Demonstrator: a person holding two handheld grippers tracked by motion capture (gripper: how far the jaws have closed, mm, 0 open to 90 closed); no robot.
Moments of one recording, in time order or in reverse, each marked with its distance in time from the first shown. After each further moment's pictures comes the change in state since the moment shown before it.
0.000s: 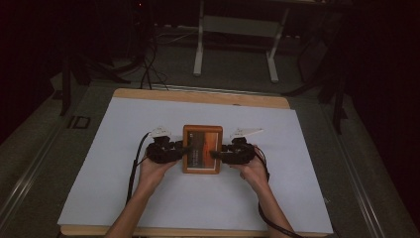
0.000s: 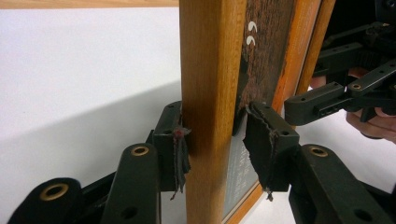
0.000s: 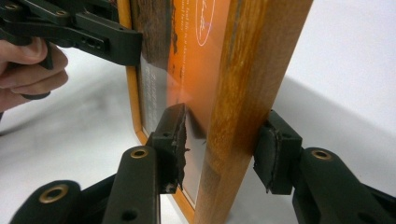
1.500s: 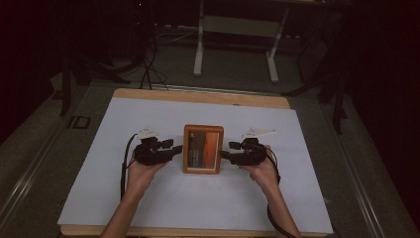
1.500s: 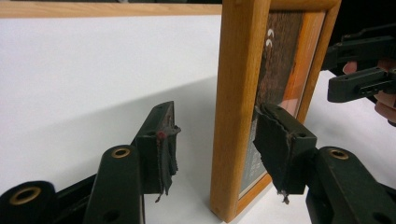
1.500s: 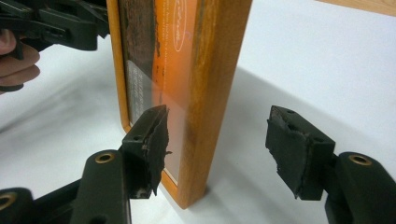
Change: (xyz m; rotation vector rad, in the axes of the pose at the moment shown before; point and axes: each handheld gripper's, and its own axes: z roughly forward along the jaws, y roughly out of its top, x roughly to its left) left arm 0.007 -0.004 -0.033 -0.034 0.069 -0.020; right arm -0.003 -0.004 -0.034 -0.032 -0.083 0.018
